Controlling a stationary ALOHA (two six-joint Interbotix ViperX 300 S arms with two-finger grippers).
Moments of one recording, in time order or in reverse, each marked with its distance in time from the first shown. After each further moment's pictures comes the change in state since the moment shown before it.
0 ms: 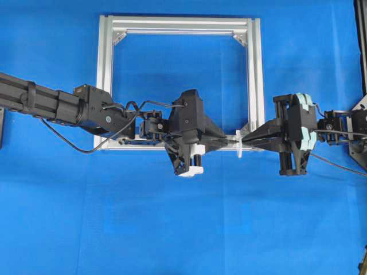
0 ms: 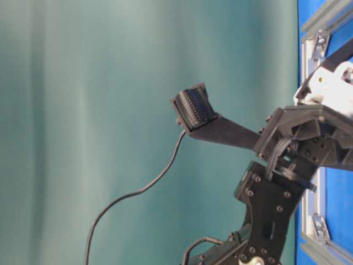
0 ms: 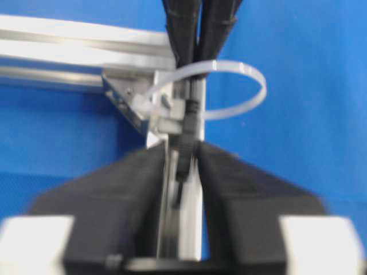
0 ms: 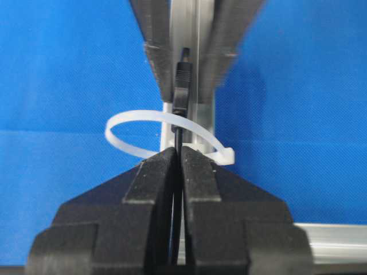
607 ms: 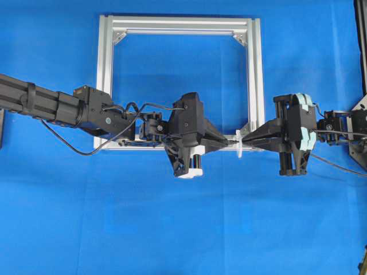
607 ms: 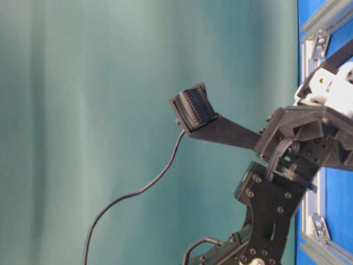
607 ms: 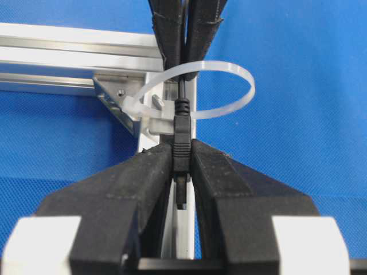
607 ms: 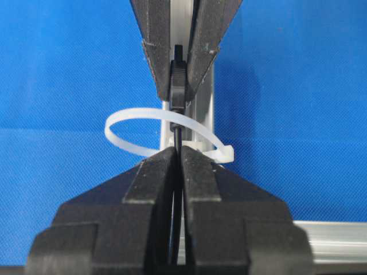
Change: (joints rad) left arm -0.005 -0.002 0.000 0.002 -0.002 0.011; right arm 0.005 0.000 0.000 -0.002 0.011 0.005
